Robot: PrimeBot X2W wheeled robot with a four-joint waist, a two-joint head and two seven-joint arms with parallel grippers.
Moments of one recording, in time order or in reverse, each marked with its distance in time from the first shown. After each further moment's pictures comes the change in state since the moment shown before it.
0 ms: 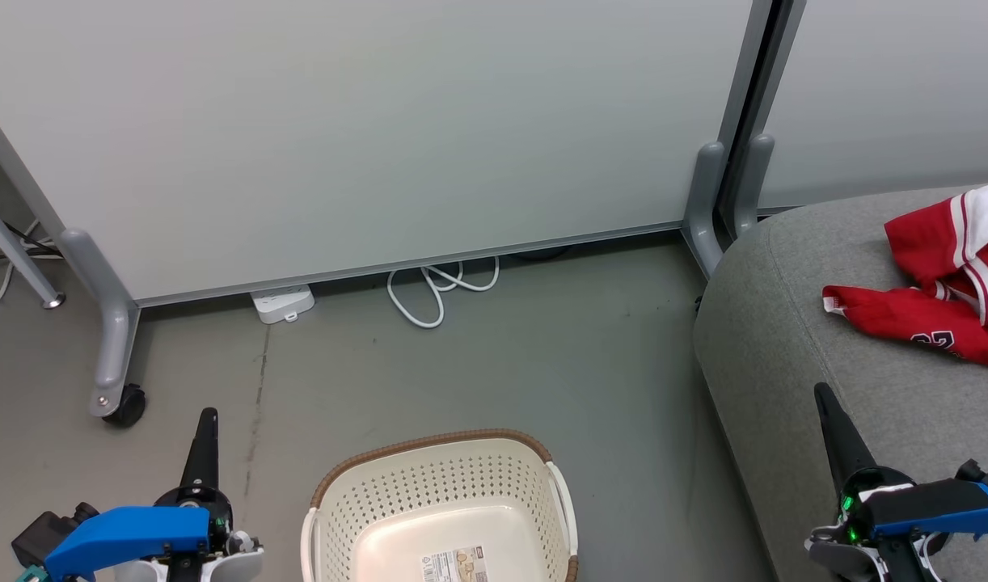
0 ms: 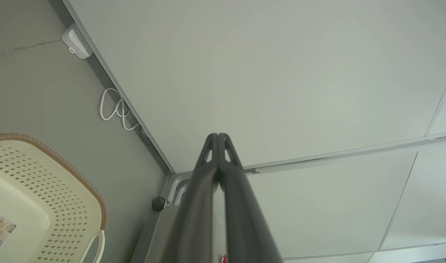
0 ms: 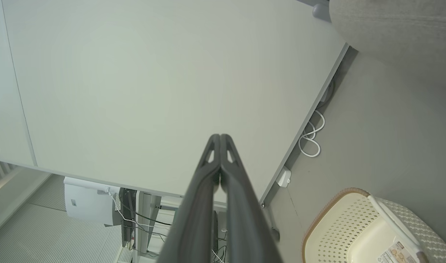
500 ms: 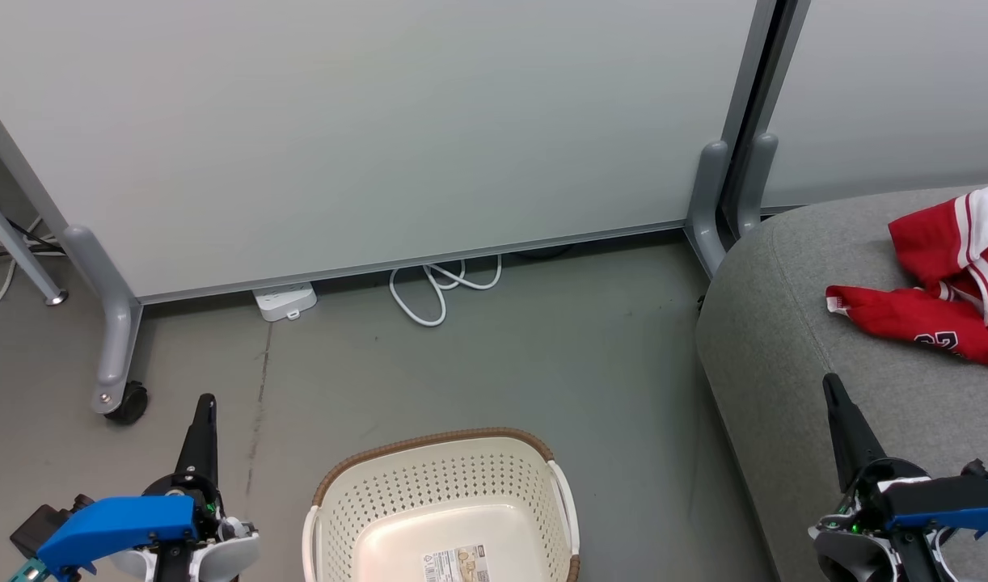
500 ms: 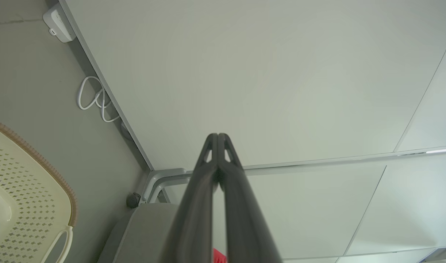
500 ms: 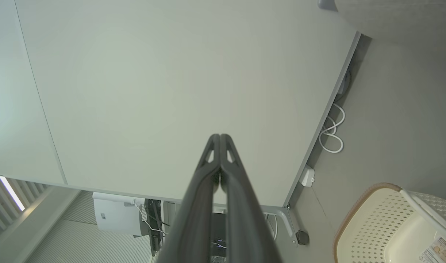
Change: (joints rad) left arm -0.020 -0.003 0.012 -0.009 -0.109 0.000 0.031; right arm -0.013 0.002 -0.016 0.001 0.125 0.000 0.012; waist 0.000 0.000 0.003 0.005
